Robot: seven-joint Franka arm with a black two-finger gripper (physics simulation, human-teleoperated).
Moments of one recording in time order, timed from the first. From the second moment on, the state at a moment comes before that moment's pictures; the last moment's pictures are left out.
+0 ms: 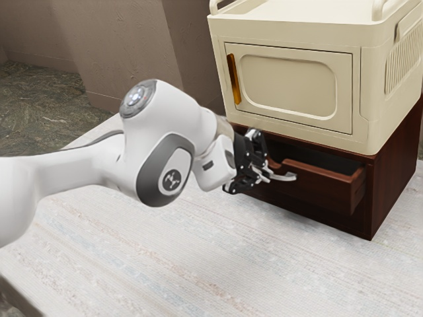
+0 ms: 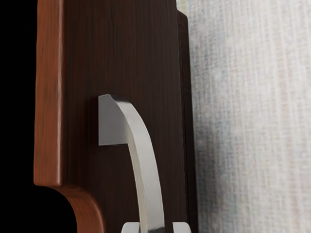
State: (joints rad) arm 0.03 0.02 -0.17 -1.95 -0.13 2.63 1.62
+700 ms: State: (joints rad) arm 0.02 -0.06 -0.17 -2.05 -0.13 2.63 1.62
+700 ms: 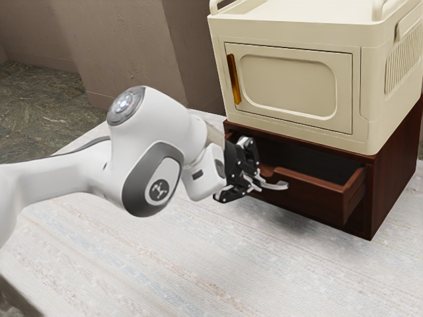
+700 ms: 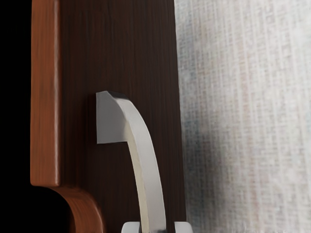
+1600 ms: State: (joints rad) arm 0.03 -0.18 -0.17 -2.15 -0.13 2.61 1.62
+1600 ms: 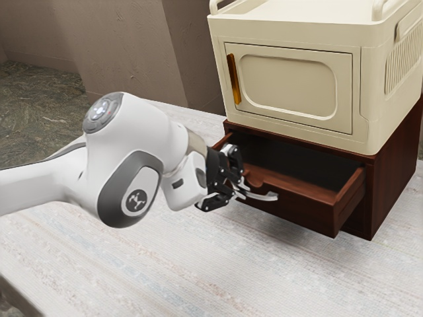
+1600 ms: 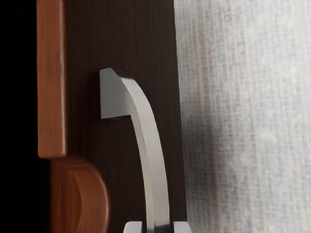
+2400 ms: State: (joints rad) arm 0.03 -0.21 -0.17 -2.17 -0.13 2.56 1.63
